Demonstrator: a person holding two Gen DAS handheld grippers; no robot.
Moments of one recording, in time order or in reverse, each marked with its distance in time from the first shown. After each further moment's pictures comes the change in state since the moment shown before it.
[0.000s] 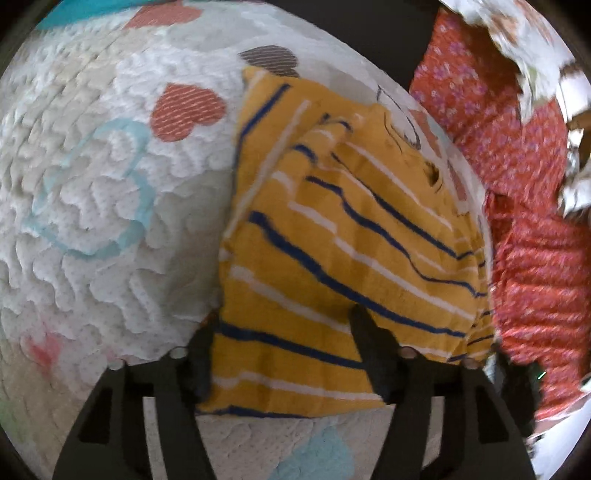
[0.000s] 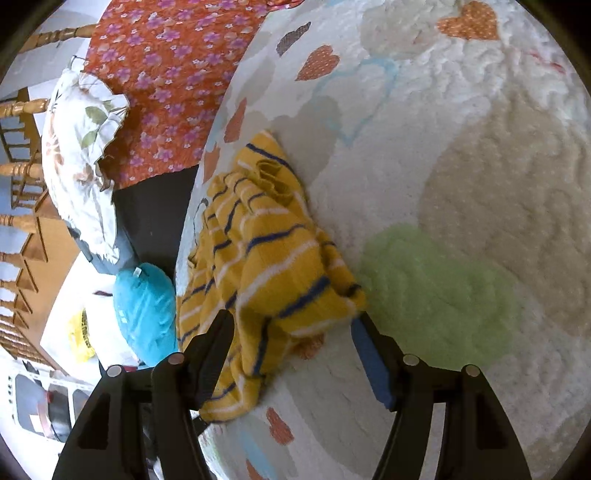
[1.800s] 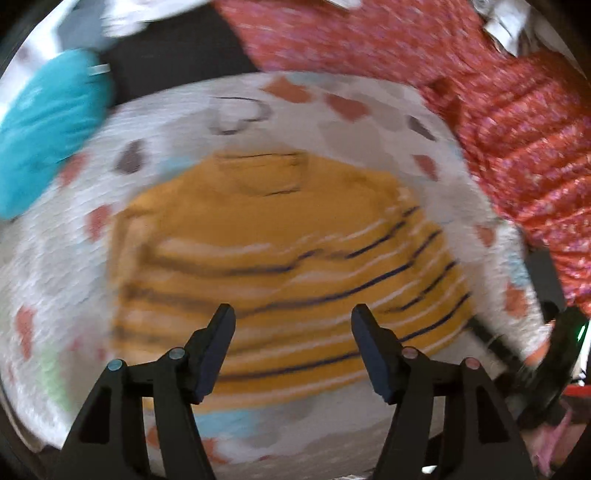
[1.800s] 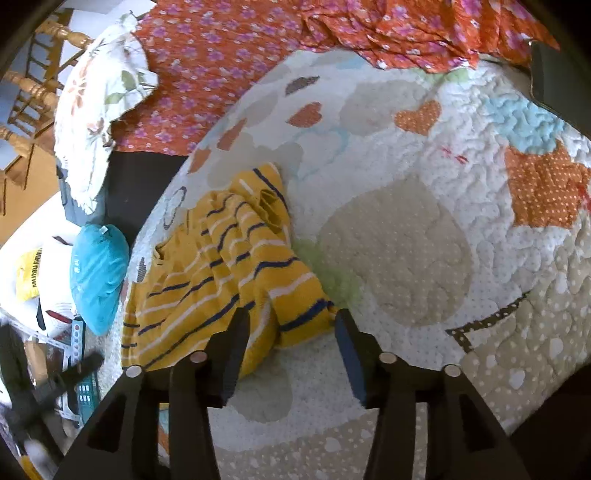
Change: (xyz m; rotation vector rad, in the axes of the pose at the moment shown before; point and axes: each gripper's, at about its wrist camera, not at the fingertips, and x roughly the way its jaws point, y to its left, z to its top) left arm -0.045 -0.216 -0.088 0.480 0.015 0.216; right arm -0.100 -0.013 -0.040 -0.301 -0.100 -0.207
